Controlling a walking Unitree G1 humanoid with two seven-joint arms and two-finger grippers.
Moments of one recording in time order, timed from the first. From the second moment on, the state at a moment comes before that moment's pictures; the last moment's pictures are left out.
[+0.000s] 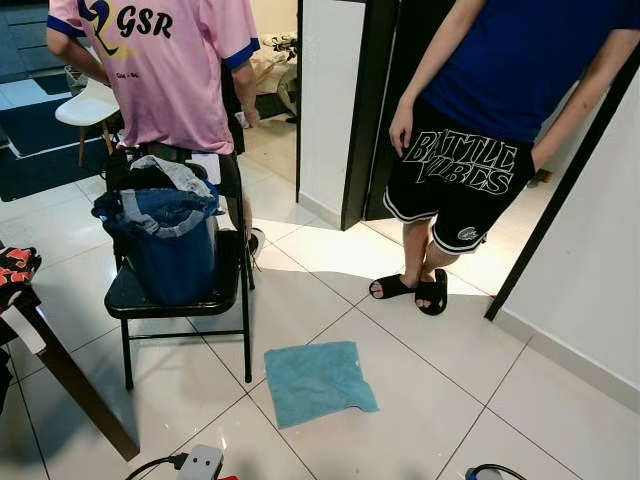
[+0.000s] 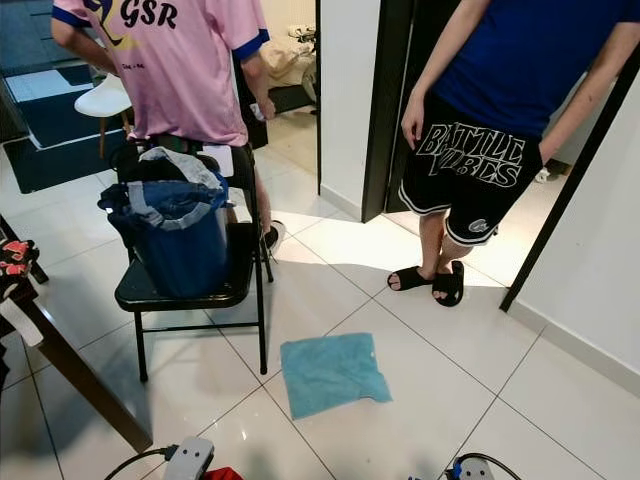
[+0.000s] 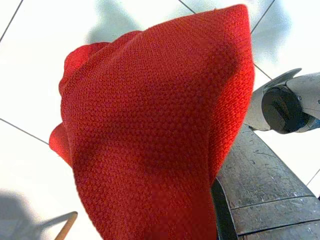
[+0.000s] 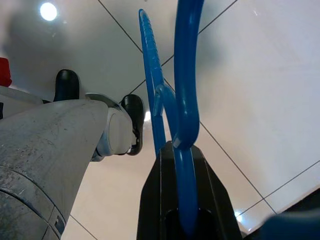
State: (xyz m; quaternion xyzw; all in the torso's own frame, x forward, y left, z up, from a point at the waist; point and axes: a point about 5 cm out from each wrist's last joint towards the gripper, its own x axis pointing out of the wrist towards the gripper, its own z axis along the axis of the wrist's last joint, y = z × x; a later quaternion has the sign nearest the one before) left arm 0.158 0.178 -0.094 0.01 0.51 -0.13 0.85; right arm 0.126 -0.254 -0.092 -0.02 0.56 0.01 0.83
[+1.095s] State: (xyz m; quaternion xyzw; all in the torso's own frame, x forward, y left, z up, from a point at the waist) left arm 0.157 0.180 -0.094 0.01 0.52 -0.14 0.85; right arm 0.125 -0.253 -0.092 -0.02 0.56 0.01 0.83
